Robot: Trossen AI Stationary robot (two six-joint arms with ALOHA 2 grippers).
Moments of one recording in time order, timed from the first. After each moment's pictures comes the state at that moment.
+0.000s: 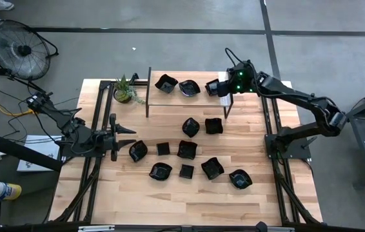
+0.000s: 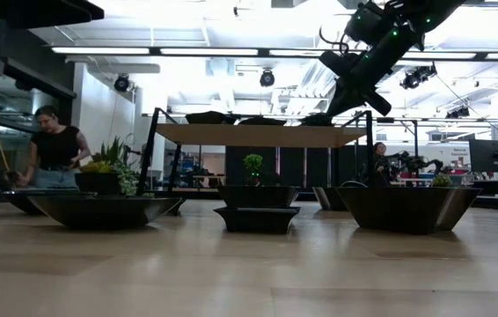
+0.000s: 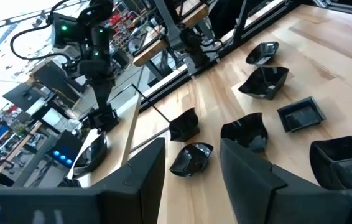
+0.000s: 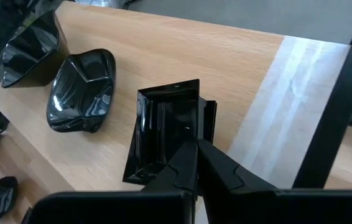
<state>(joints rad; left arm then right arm) -0.60 0.41 0.45 -0.23 -0.71 0.49 -0.71 1.30 0.98 -0.36 -0.08 0.51</state>
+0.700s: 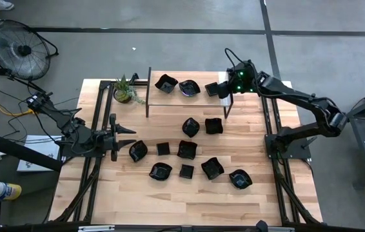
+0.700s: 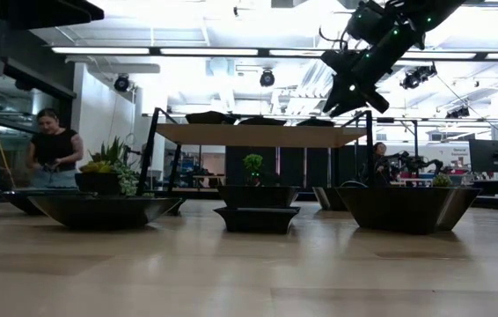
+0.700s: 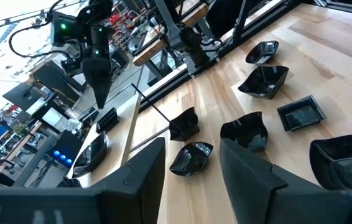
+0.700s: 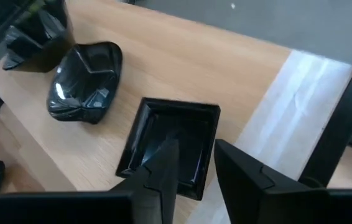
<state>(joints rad) -0.60 0.41 0.45 -0.23 -0.72 0.49 -0.71 1.29 0.98 -0.36 -0.08 0.40</state>
